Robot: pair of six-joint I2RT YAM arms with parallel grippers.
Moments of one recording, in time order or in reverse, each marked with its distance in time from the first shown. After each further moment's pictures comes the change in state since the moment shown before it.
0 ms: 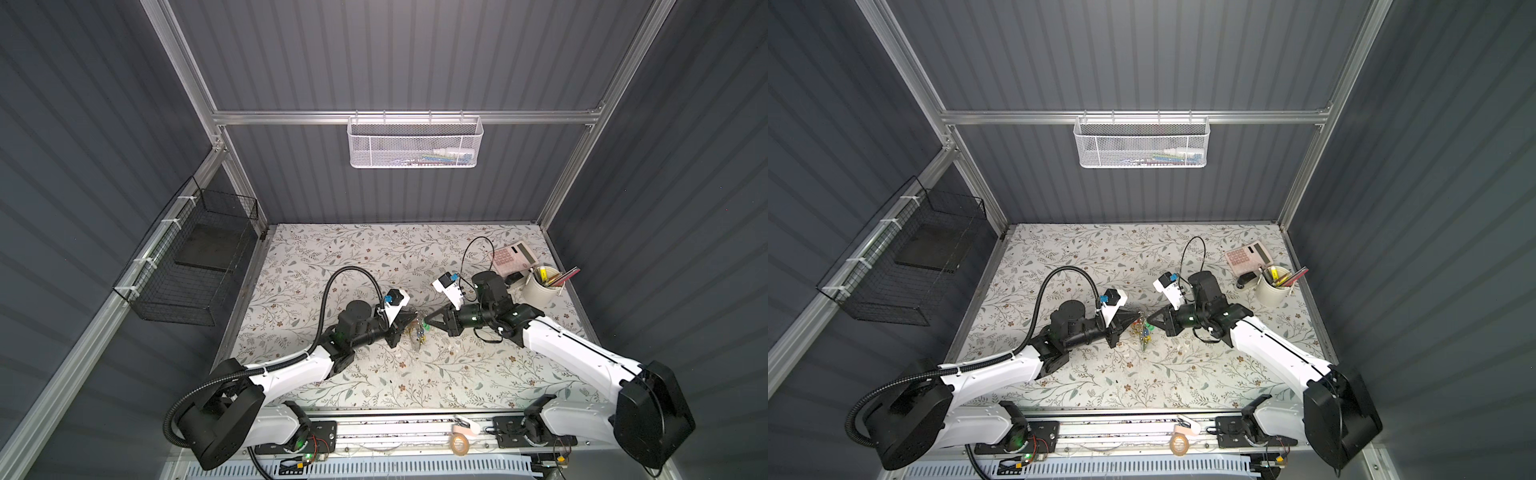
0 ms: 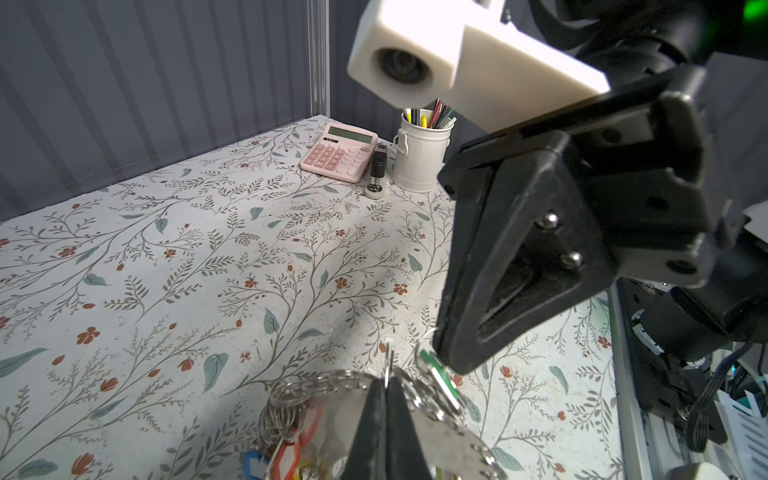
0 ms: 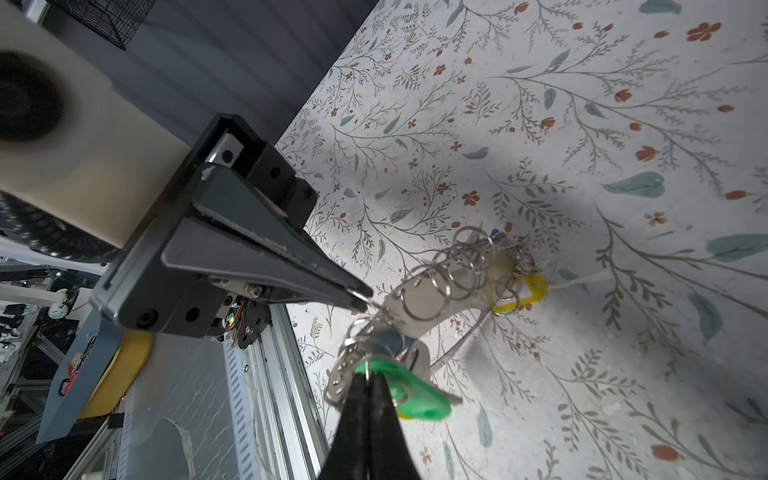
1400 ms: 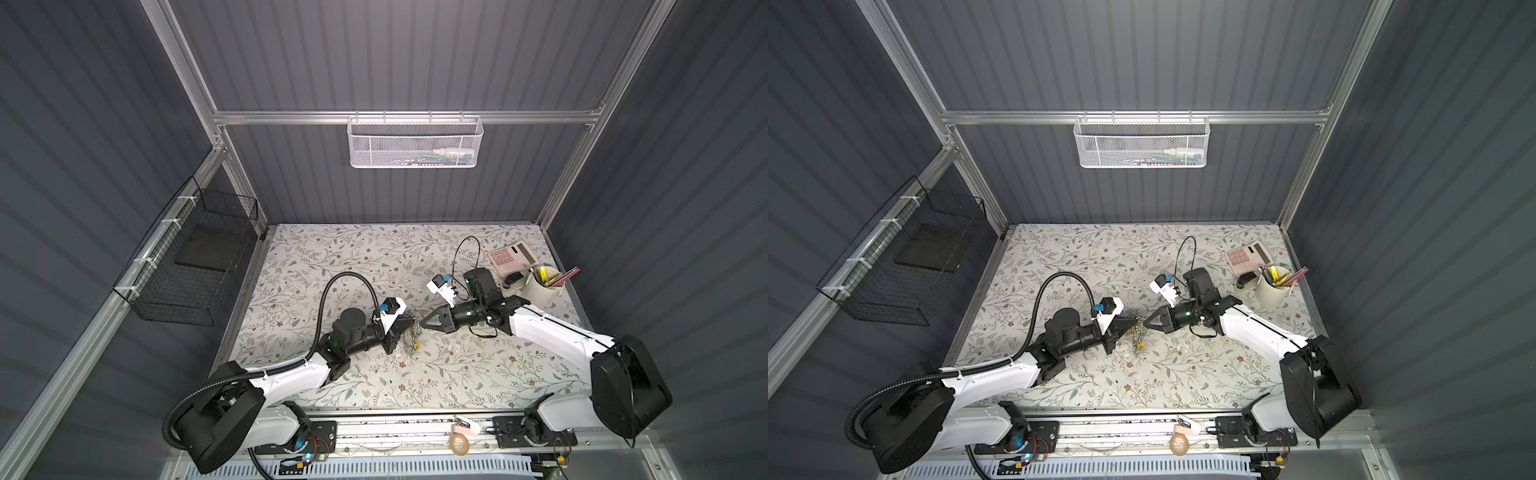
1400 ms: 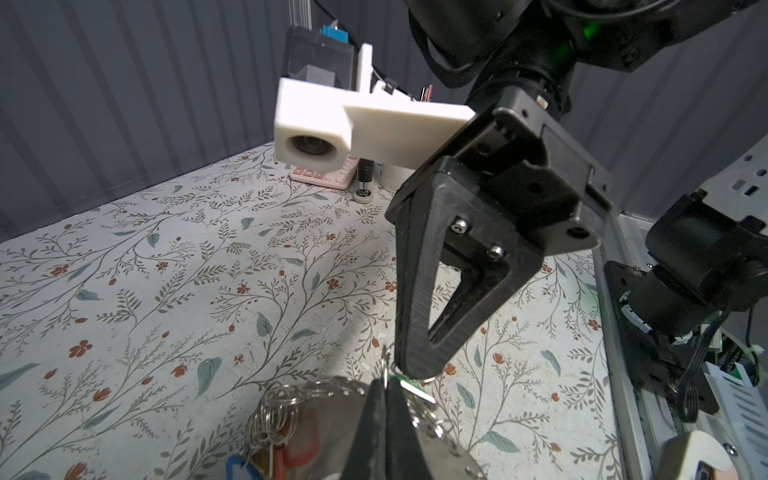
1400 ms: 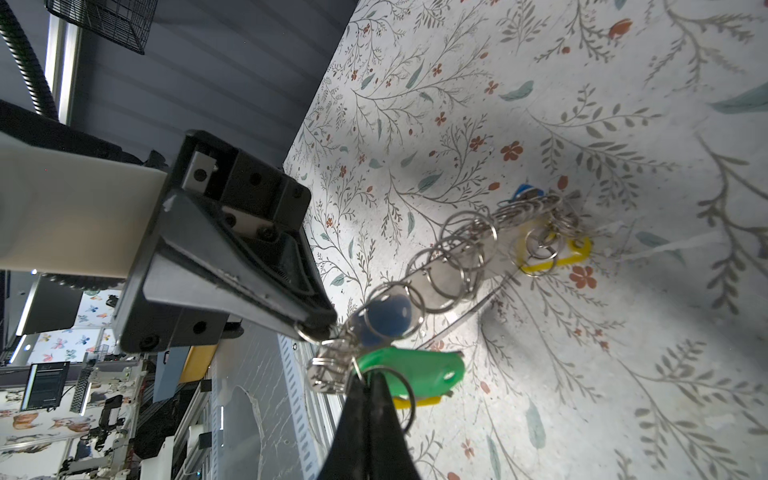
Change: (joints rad) left arm 0.001 -0.021 -0.098 0.138 0.029 0.025; right arm -0.037 0.148 0.034 -0.011 -0.179 0.074
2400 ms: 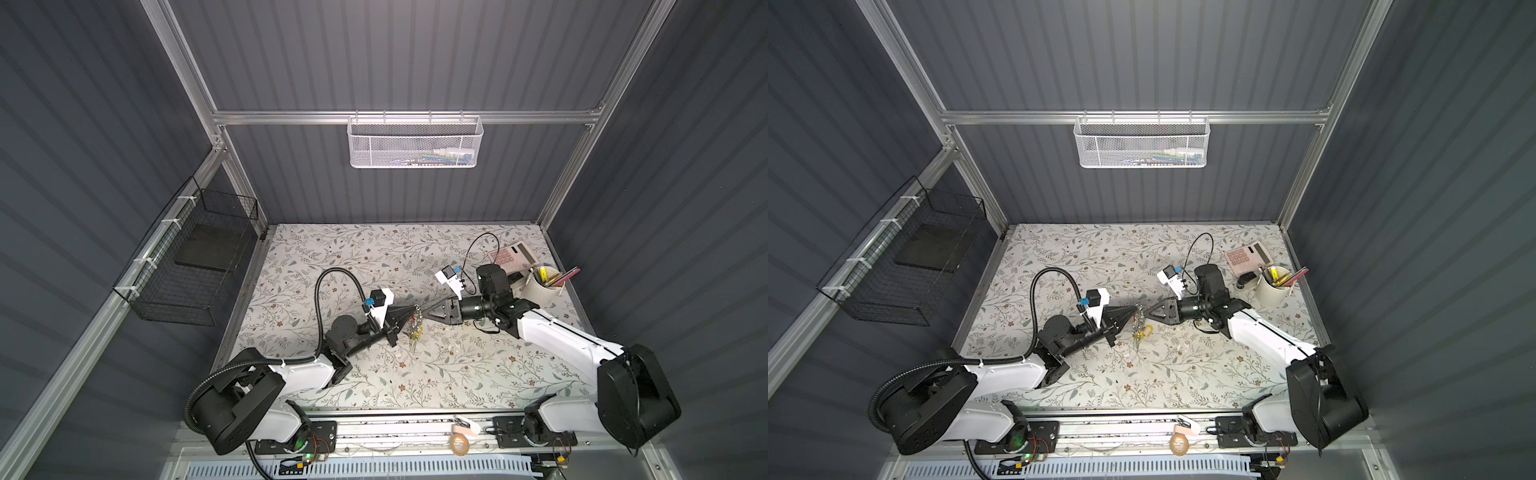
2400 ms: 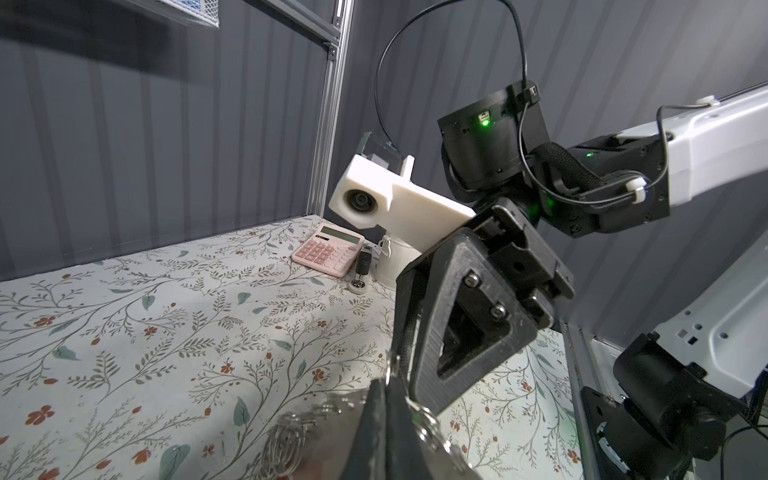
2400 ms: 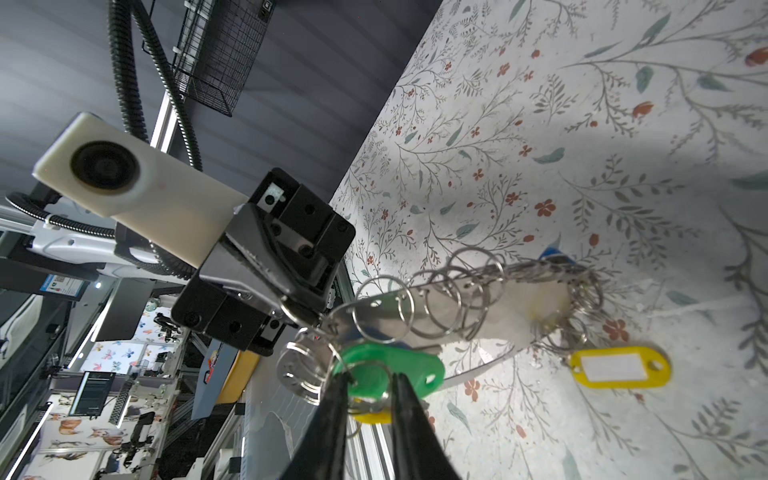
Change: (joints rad) left arm 0.000 0.114 -0.049 0.470 -0.053 -0.261; right arm -0.065 -0.078 -0.055 0.209 -0.110 0.157
